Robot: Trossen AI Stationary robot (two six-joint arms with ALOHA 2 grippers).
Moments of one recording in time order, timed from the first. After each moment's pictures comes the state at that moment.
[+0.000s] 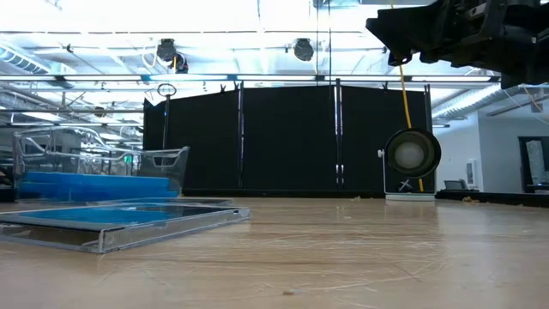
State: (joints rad) left arm -0.86 1.62 1.61 -1.47 -0.70 -1.41; right arm 0.08 1.12 0.21 1.09 -0.08 -0.23
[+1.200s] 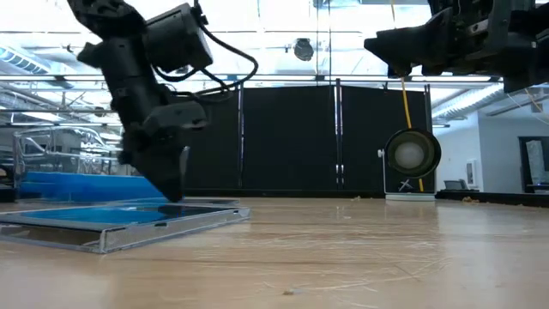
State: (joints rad) left arm -0.10 1.62 0.78 -0.30 -0.12 -0.76; right arm 0.08 1.12 0.21 0.98 -0.08 -0.21
